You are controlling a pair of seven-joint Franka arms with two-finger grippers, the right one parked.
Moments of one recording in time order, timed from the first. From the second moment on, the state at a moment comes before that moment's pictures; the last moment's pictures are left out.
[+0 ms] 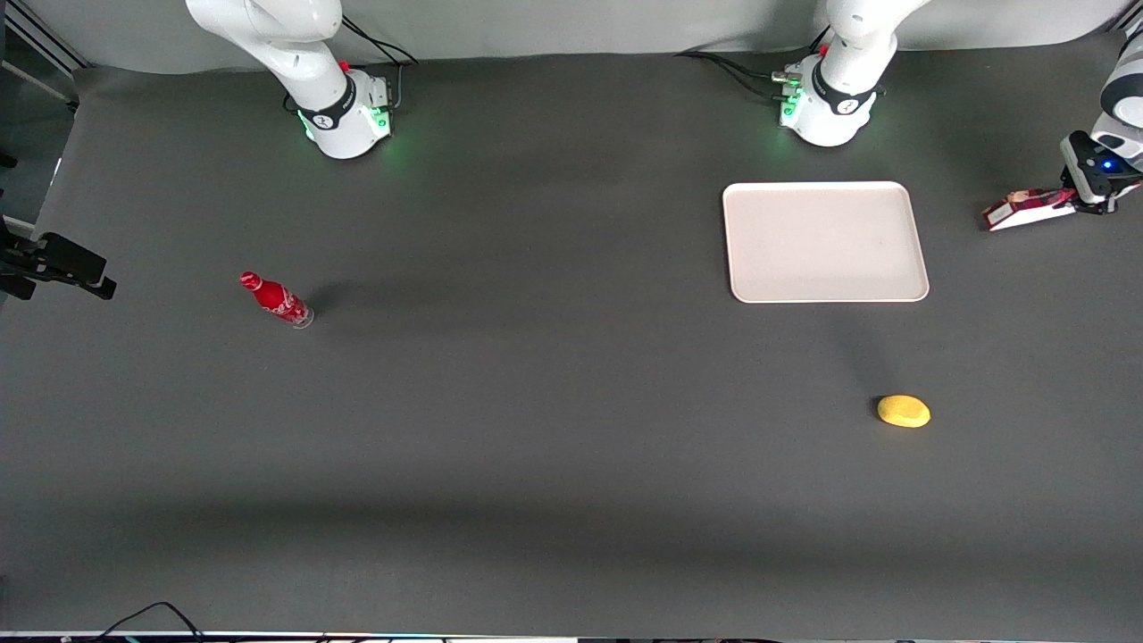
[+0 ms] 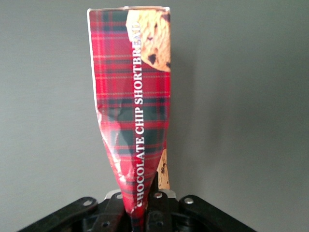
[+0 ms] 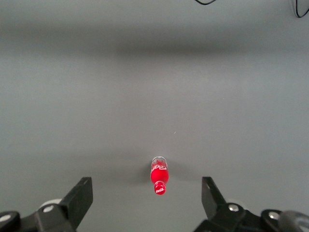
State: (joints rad) arm 0.61 0.17 0.36 -2.47 0.00 2.60 2.35
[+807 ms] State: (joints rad) arm 0.59 0.10 0.24 -2.09 -0.10 2.31 2.33
